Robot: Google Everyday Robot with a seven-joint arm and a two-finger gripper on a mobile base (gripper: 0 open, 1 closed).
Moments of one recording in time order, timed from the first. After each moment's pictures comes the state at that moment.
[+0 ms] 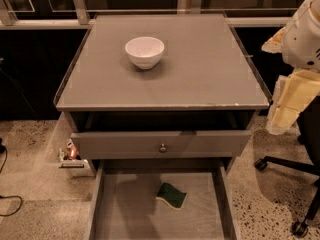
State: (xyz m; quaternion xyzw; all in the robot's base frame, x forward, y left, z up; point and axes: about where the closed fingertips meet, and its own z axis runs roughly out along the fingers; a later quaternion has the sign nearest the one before) arm 0.438 -0.217 0.976 -0.60 0.78 -0.03 0.16
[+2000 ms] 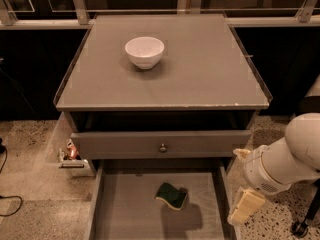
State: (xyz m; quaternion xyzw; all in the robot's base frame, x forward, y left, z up) arm 0.388 -0.209 0.702 -0.56 0.80 0.07 0.18
